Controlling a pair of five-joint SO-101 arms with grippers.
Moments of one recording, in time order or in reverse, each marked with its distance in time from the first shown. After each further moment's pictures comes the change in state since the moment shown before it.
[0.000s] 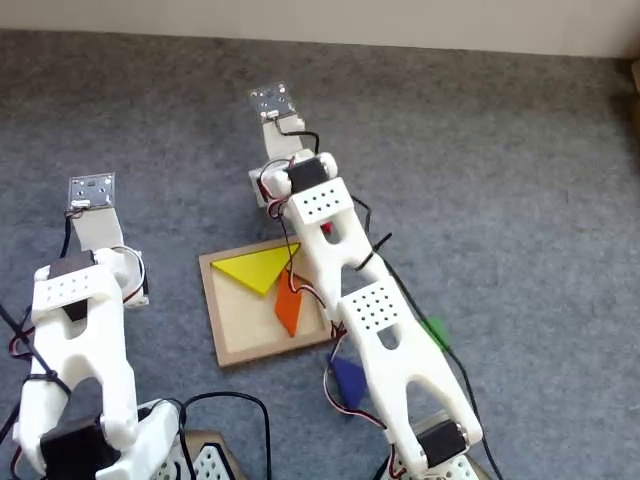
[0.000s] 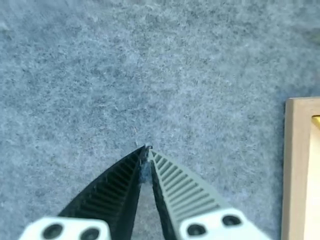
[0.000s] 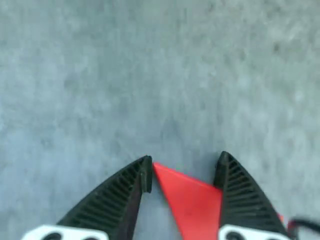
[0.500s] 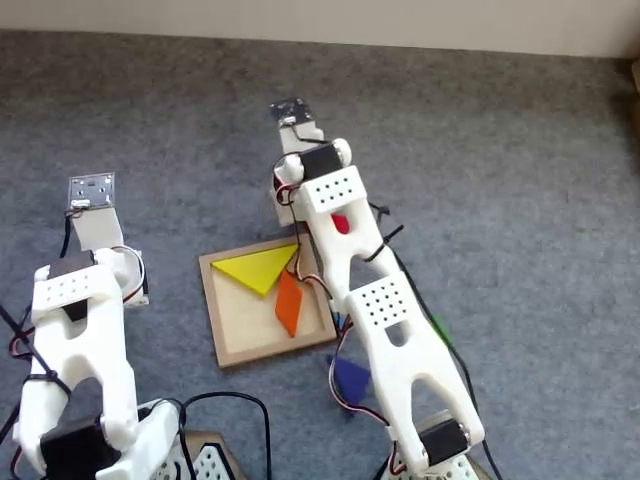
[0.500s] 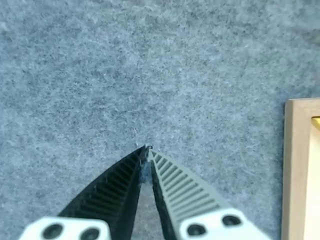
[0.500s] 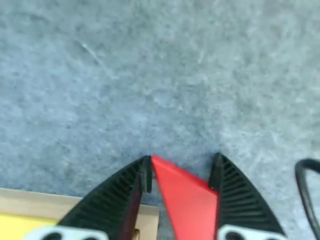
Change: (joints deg) left arm 0.0 0.0 0.0 0.0 0.0; right arm 4.3 -4.3 0.4 20.0 0.0
